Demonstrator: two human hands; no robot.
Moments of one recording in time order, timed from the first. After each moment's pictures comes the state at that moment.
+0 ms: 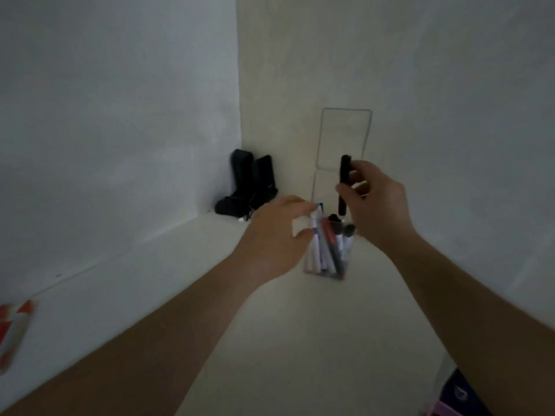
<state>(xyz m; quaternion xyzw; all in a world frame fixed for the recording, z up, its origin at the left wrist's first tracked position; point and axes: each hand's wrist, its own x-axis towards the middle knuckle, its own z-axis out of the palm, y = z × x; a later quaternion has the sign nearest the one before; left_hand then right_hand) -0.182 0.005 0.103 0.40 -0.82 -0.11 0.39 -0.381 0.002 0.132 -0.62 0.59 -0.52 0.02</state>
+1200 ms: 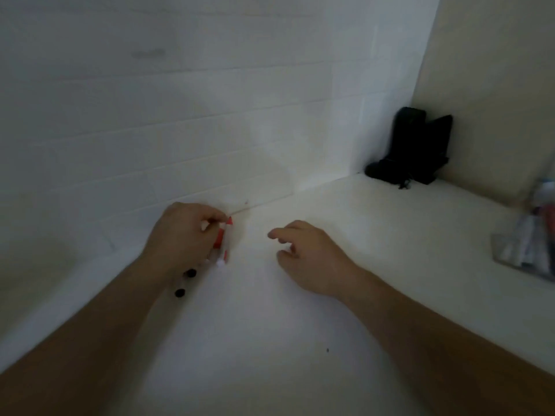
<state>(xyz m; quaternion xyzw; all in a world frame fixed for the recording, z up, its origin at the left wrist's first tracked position) 0.193 0.104 0.045 0.75 -0.60 -0.04 0.28 -0.041 0.031 0.010 -0.88 0.37 -0.21 0.21</state>
